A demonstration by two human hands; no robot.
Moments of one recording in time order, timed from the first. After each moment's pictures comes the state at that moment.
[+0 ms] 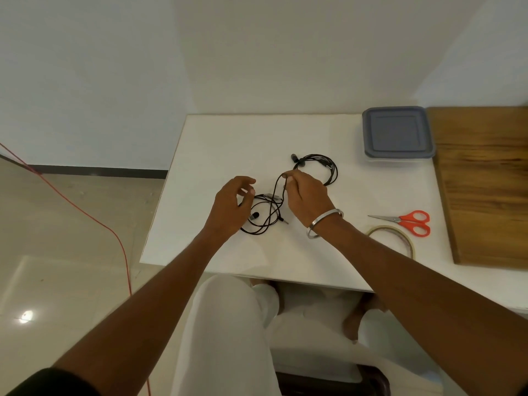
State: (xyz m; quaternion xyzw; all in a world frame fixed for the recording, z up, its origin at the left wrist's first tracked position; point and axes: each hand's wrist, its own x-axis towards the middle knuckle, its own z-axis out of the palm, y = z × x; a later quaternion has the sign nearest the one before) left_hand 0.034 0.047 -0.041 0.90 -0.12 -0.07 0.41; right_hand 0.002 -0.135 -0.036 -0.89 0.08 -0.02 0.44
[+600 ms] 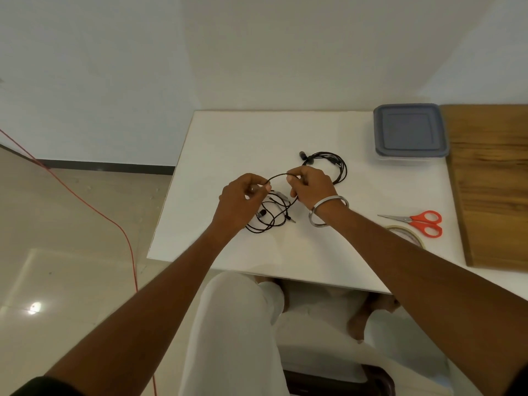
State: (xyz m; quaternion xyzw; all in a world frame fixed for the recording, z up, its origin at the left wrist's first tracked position) left_hand 0.032 0.039 -0.020 0.89 -0.06 -0.11 0.44; right_hand 0.022 -0.137 -0.038 -0.82 0.16 0.06 0.55
